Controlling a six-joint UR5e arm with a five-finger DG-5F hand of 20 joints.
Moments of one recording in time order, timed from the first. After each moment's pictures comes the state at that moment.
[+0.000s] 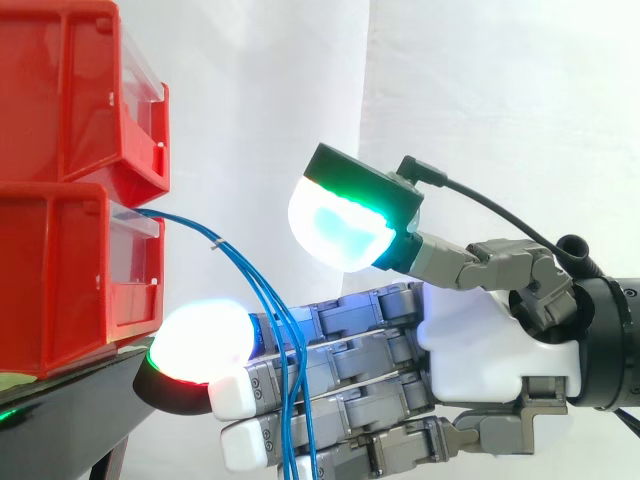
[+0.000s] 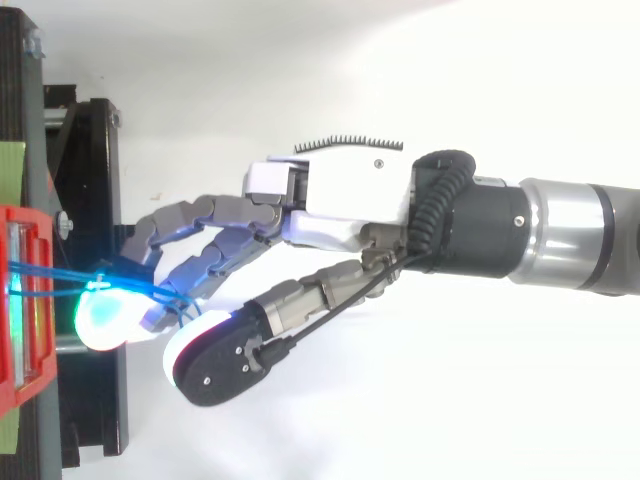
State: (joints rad) arm 0.14 -2.36 -1.19 -2.72 -1.37 0.08
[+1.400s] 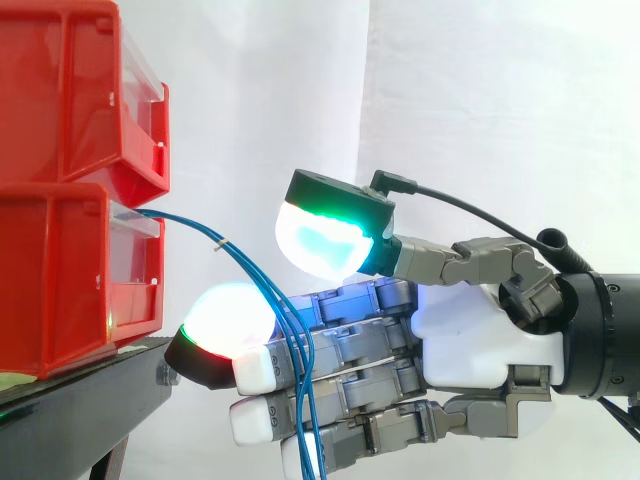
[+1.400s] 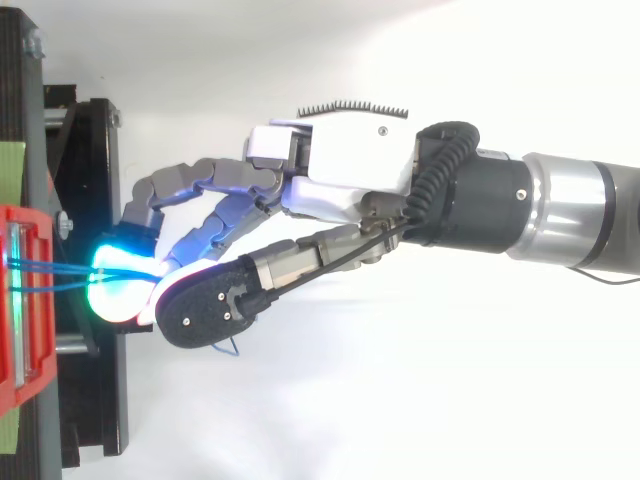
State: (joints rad) arm 0.13 -2.36 -1.19 -2.70 -1.36 0.06
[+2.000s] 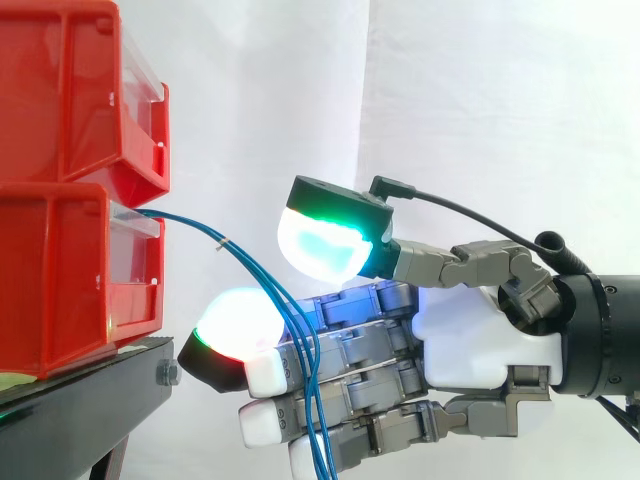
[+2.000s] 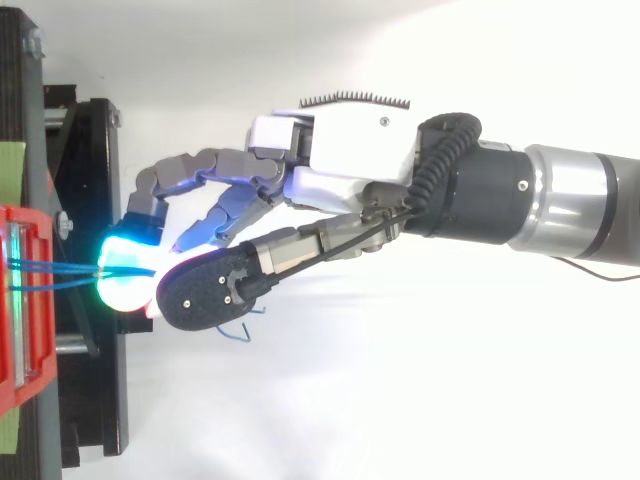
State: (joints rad) arm 0.12 -2.36 -1.19 -2.71 -1.37 0.05
